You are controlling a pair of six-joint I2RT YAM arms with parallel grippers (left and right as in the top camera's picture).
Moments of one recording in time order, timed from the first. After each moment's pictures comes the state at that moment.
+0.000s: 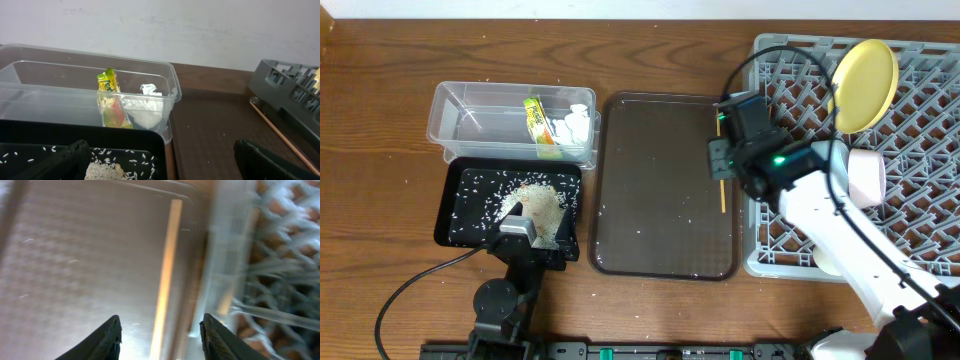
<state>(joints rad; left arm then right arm) -0.16 0.01 0.03 -0.13 0.01 -0.20 0.48 1.54 1.17 -0.63 0.17 0.27</state>
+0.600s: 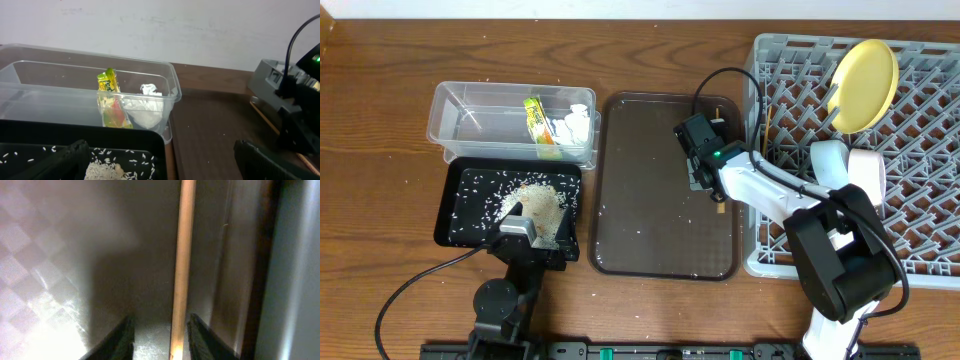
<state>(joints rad) -0.16 0.01 0.03 -0.13 0.01 -0.20 0.53 1.95 1.17 -0.50 0.33 0.40</state>
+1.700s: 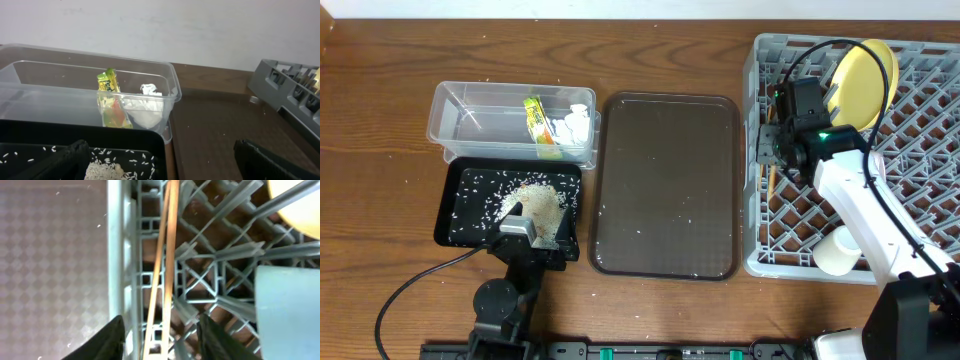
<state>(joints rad) -0.16 0.01 0.03 -0.13 0.01 -0.20 0.21 1.59 1.18 -0.68 0.15 0.27</state>
